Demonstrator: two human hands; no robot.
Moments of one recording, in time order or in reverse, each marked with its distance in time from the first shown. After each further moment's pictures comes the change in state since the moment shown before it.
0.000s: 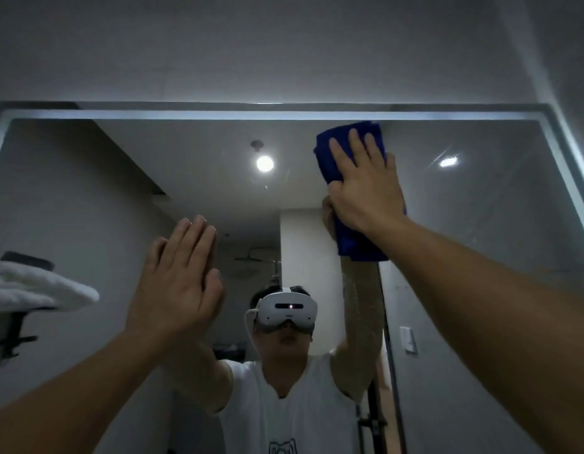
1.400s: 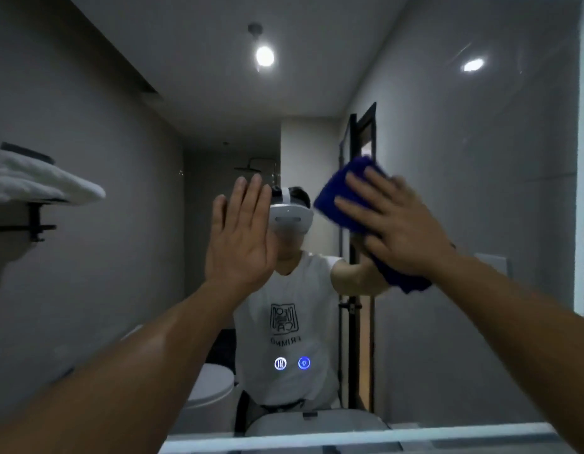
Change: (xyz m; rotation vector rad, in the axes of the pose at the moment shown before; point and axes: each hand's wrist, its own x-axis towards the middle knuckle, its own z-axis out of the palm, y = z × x) left_hand -0.085 0.110 0.015 -0.088 -0.155 -0.028; right_hand -0.195 0.071 0.015 0.010 -0.071 -0.615
